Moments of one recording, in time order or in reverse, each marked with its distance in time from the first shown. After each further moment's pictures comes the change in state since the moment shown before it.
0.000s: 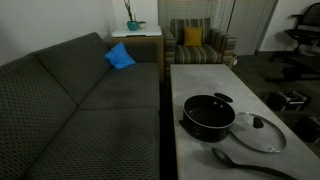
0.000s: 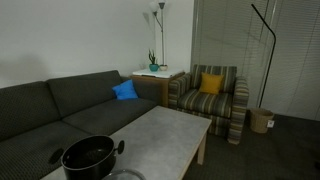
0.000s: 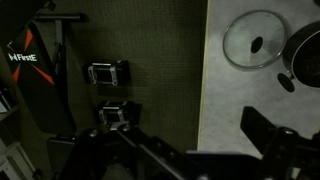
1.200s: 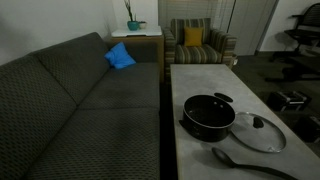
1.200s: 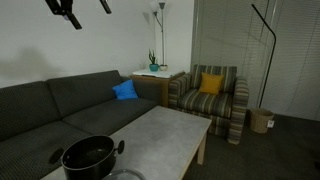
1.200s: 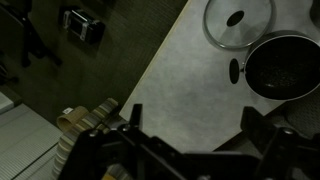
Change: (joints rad) arm 0.221 0.309 0.194 0.233 -0.201 0.130 -0.057
